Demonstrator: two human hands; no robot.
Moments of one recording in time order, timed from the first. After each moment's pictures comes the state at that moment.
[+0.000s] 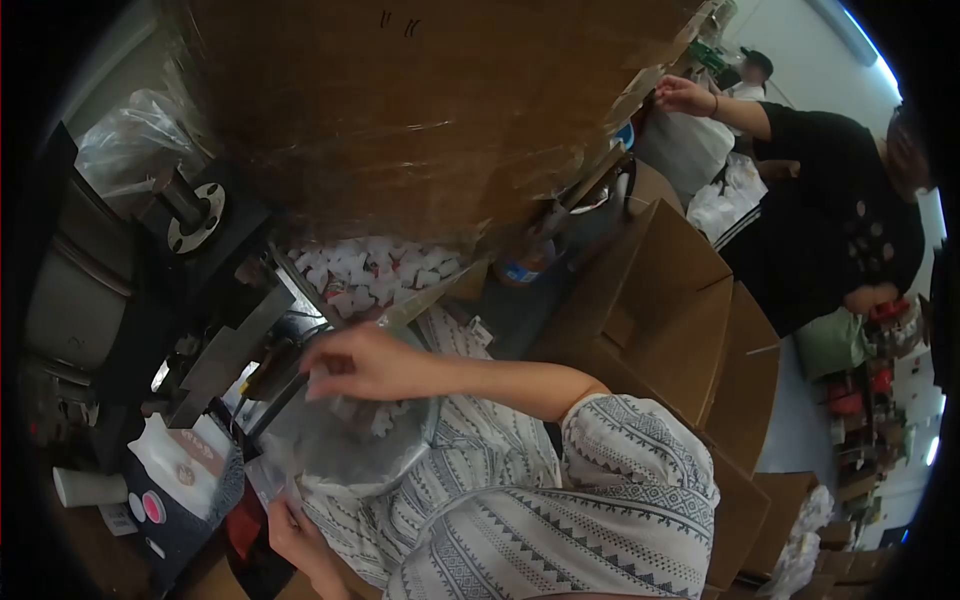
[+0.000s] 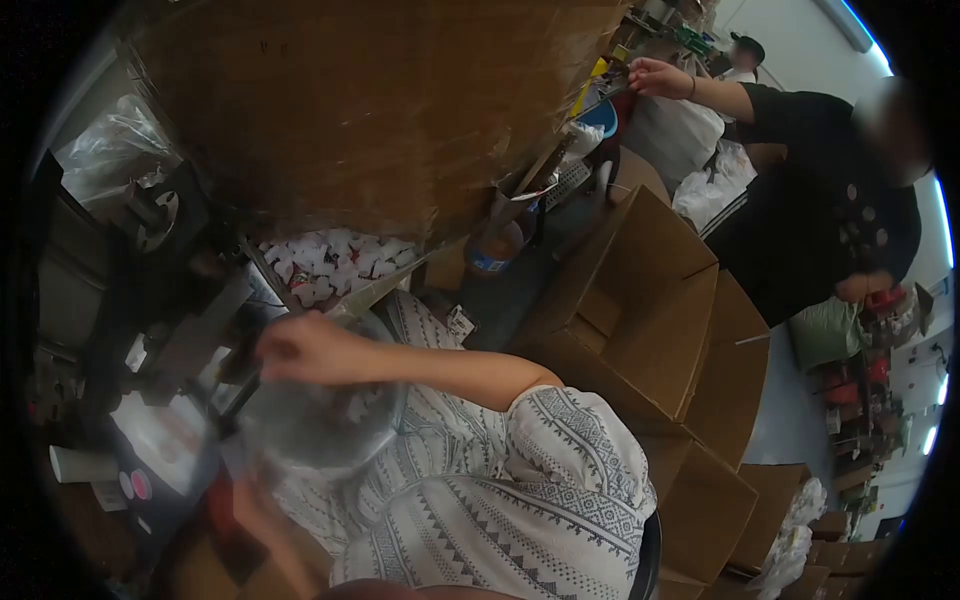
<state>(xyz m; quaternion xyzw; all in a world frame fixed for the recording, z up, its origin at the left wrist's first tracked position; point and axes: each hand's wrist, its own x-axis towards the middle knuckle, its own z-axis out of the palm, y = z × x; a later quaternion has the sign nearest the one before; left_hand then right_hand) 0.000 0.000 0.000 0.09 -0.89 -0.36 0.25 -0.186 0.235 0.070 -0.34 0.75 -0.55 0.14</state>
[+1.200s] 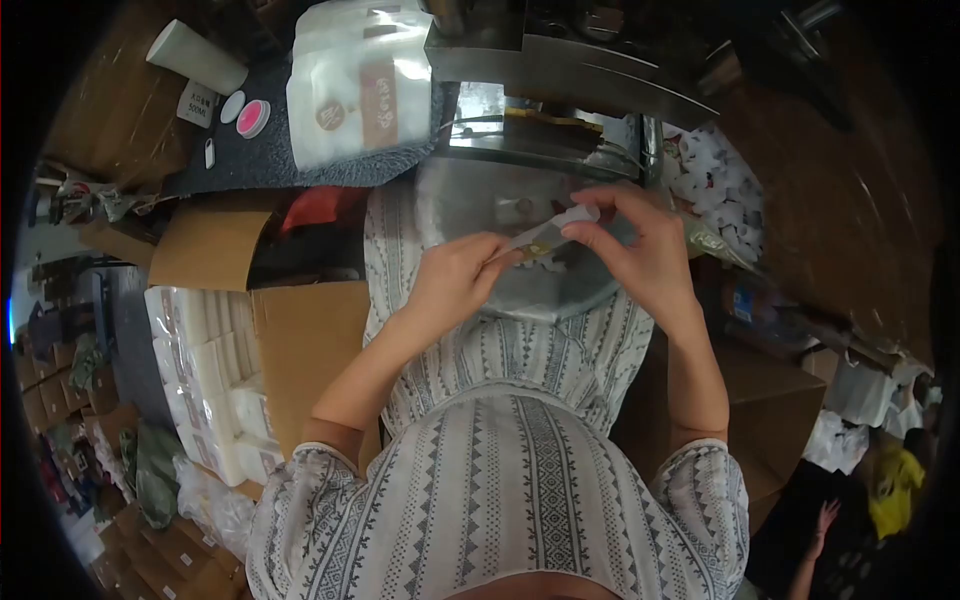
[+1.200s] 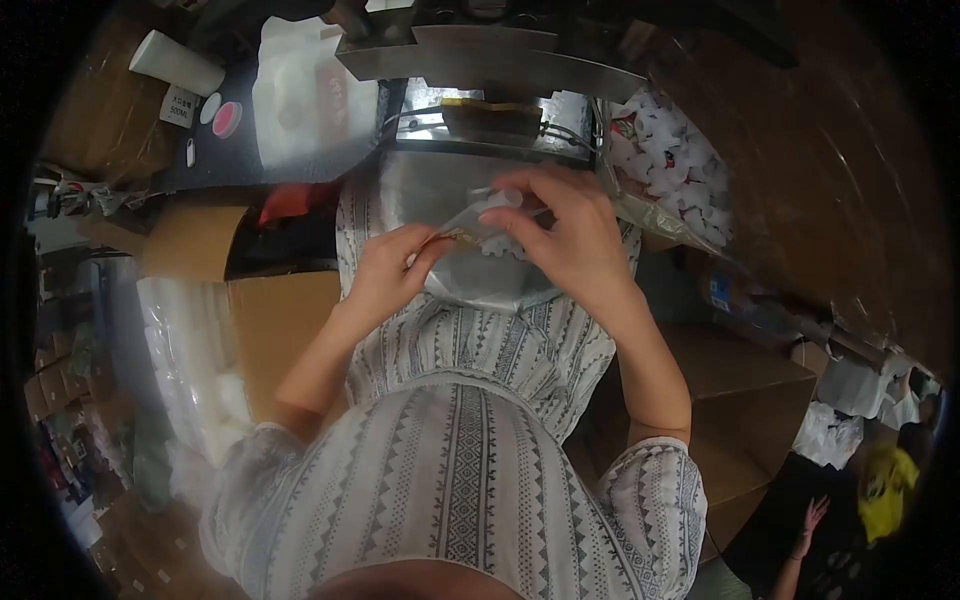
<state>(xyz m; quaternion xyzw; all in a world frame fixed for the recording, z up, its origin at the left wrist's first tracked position) -0.026 0.037 0.013 0.09 -0.91 -0.40 0.11 -0.173 0.204 0.070 -0.44 0.79 -0.42 0.08</state>
